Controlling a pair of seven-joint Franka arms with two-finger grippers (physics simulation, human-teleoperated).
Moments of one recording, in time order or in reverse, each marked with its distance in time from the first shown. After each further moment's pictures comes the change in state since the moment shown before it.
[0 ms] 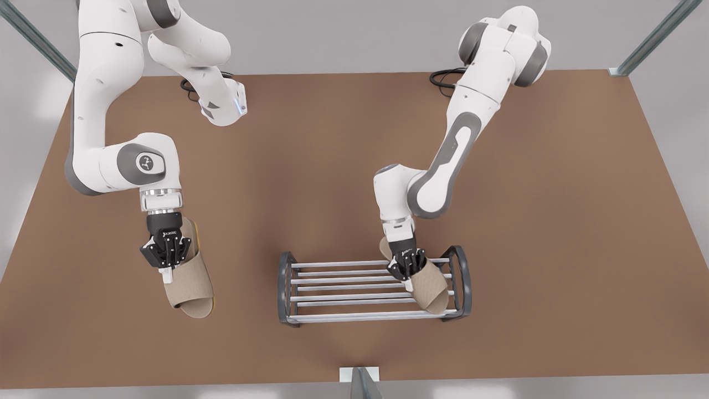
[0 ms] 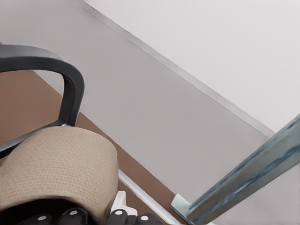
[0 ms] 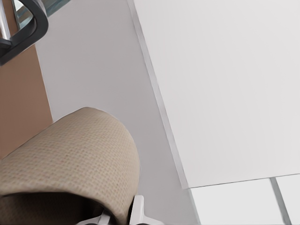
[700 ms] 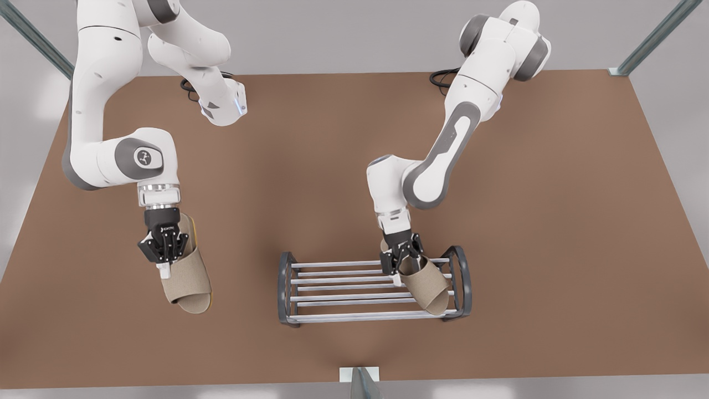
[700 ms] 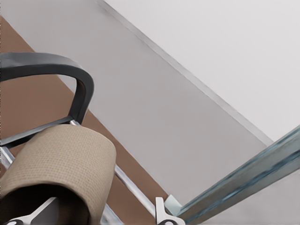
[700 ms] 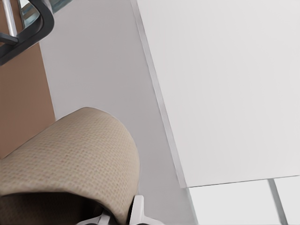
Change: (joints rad) left arm -0.017 -0.043 -0.035 -0.013 -0.071 -0.078 -0.038; right arm -0.008 -0.036 0.000 -0.034 -0.004 0.005 -0.018
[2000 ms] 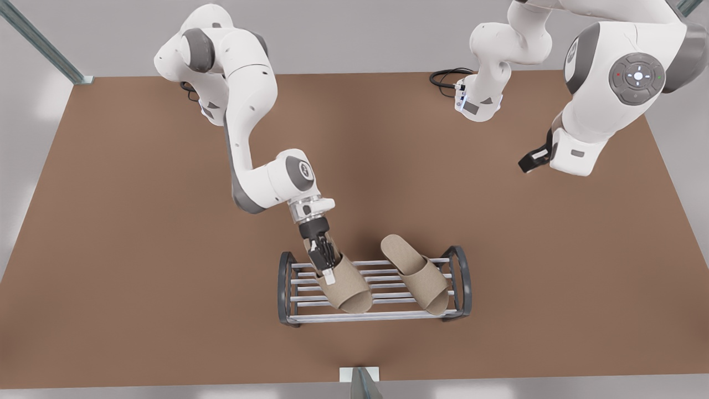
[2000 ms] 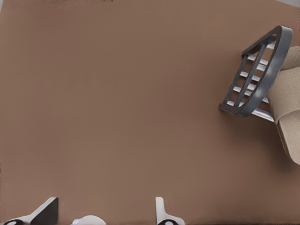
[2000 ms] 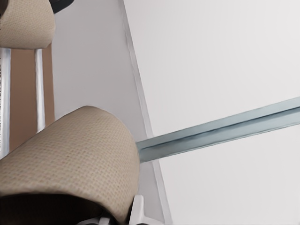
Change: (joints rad) left arm 0.315 -0.520 0.079 0.182 -1.217 -1.136 1.831; right arm 1.010 0.586 -0.780 0.536 0.562 -0.021 -0.016
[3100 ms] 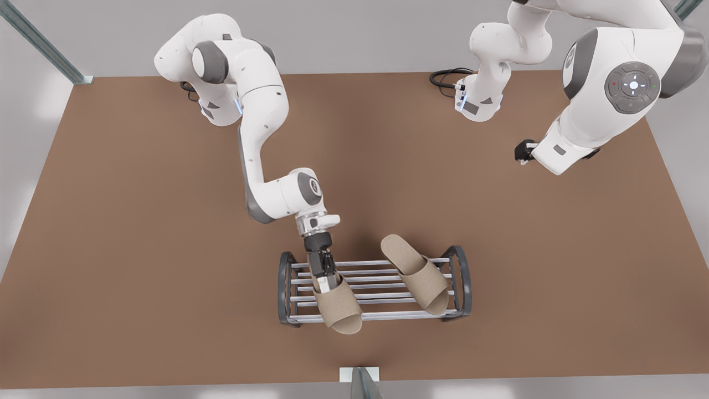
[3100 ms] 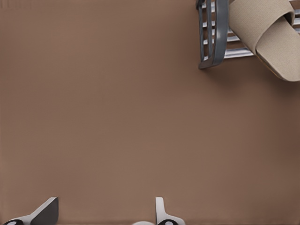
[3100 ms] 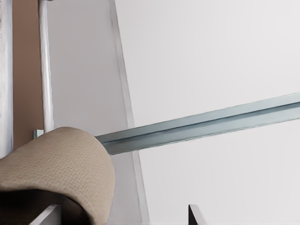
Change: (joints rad) left arm 0.000 0.011 0.001 -0.001 0.005 -0.022 0.447; right arm 0.009 0.087 0.013 -0.040 0.026 -0.207 -0.034
